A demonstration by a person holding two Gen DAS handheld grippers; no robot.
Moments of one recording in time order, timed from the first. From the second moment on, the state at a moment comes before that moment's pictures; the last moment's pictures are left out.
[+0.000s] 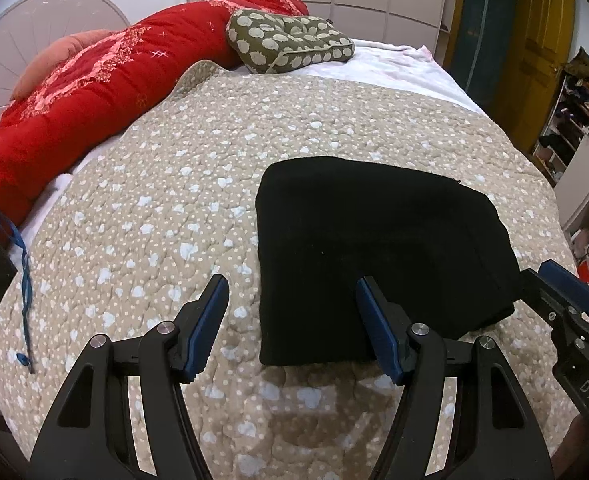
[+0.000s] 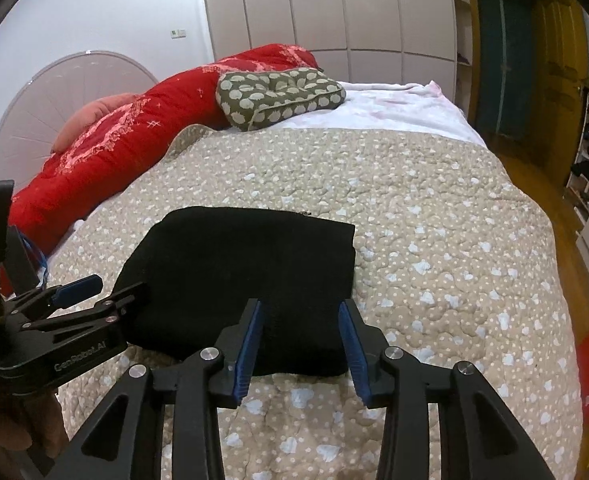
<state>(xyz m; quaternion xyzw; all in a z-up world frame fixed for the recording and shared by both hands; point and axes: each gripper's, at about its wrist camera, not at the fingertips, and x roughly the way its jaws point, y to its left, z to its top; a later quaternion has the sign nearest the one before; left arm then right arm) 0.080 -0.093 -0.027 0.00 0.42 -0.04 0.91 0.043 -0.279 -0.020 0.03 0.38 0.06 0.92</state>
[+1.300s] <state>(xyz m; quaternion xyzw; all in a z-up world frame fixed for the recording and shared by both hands) 0.085 -0.095 -0.018 0.01 0.41 -0.03 0.91 0.053 -0.273 -0.022 0.05 0.38 0.05 0.92</state>
